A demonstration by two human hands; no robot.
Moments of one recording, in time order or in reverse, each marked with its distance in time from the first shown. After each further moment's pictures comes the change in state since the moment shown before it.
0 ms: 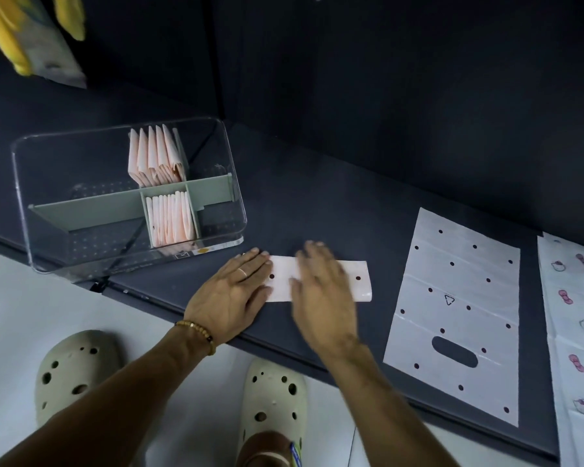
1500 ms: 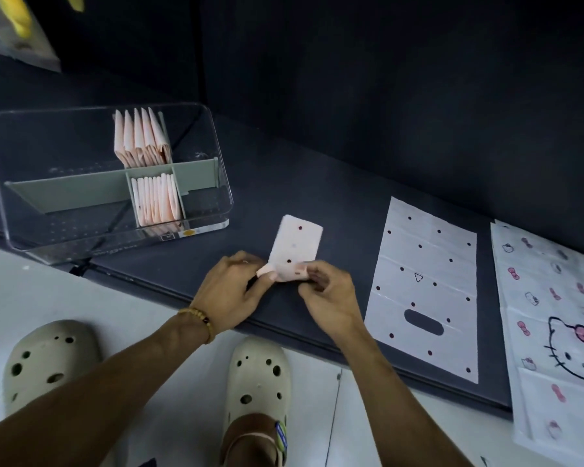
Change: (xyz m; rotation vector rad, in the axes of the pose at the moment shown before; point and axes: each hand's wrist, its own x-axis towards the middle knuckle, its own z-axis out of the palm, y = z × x) left_hand -0.011 0.033 -0.008 -0.358 0.058 -0.076; right_hand -0.033 0.015 -0.026 0.970 -0.123 0.442
